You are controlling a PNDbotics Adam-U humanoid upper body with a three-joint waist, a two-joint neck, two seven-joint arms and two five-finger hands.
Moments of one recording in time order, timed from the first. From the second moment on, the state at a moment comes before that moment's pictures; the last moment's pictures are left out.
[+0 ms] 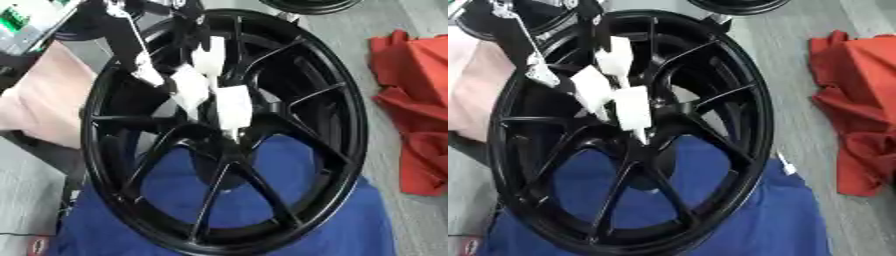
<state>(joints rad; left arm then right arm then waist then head) -1.14 0.71 -0.58 -1.51 -0.18 -0.17 -0.90 -0.56 -0.80 -0.08 -1.51 0.07 0.24 -0.32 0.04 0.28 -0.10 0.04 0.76</state>
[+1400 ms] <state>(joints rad) -1.13 0.71 -0.62 -1.52 -0.23 -0.20 -0.90 -0.56 -0.80 -0.08 -1.51 0.05 0.24 -0.35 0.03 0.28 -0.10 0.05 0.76</state>
